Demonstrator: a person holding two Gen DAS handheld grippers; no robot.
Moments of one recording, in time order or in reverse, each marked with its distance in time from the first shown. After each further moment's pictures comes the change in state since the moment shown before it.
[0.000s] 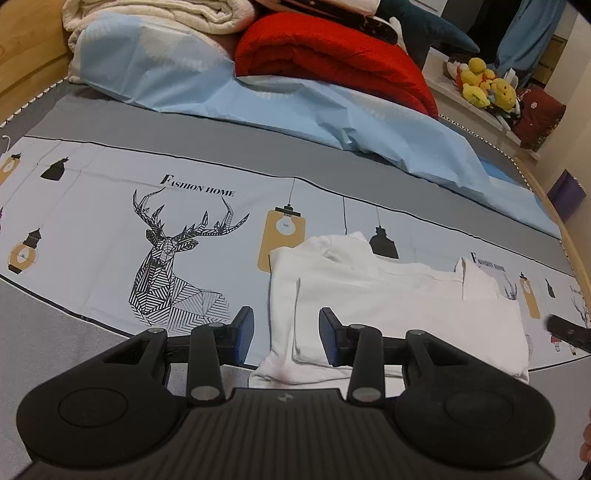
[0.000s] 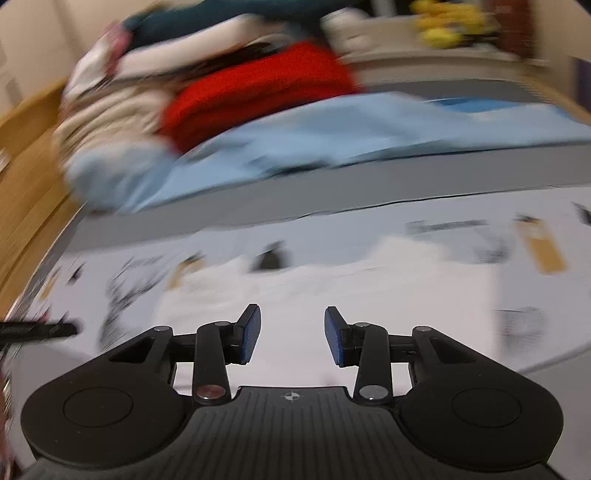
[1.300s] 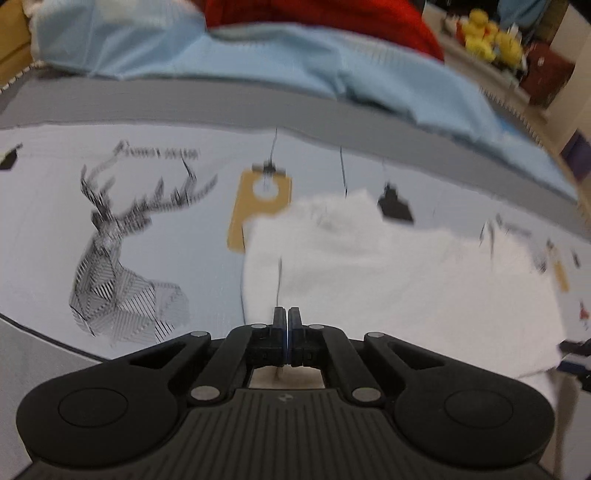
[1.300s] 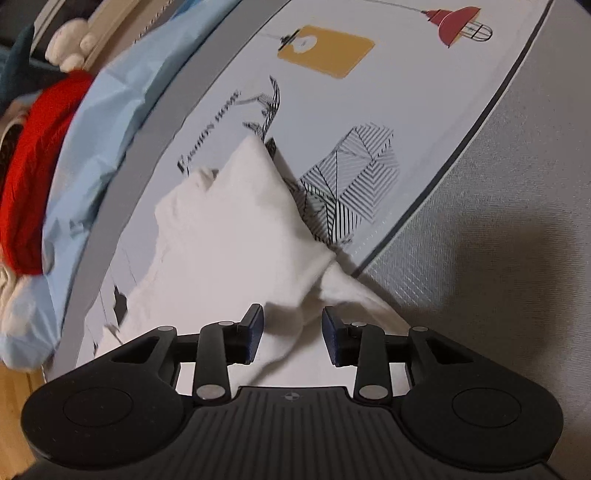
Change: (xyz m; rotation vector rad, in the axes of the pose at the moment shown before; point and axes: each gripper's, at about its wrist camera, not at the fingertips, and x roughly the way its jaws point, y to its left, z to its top) left arm 0.093 -0.022 -0.002 0.059 0.094 0.021; right arm 0.068 -0.170 -0.050 0.774 0.246 -0.139
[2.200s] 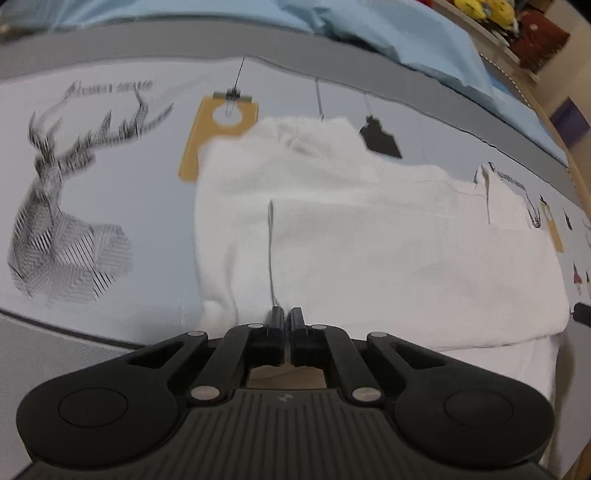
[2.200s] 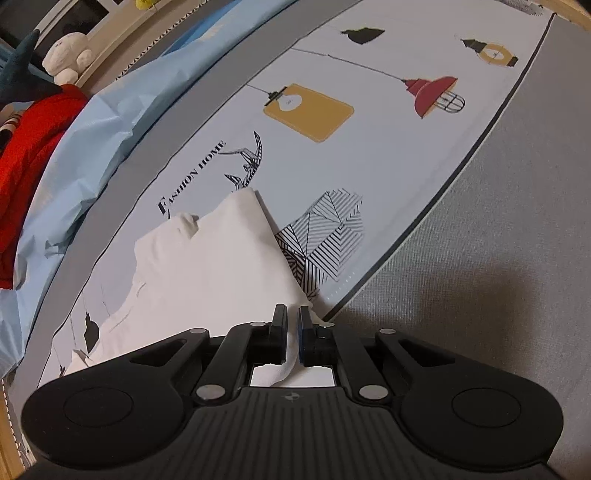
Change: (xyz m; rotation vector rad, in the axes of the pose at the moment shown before) left arm 0.047 -0.016 -0.020 0.044 0.158 -0.071; right arm -0.023 0.006 0.010 -0.073 -0.150 -0.120
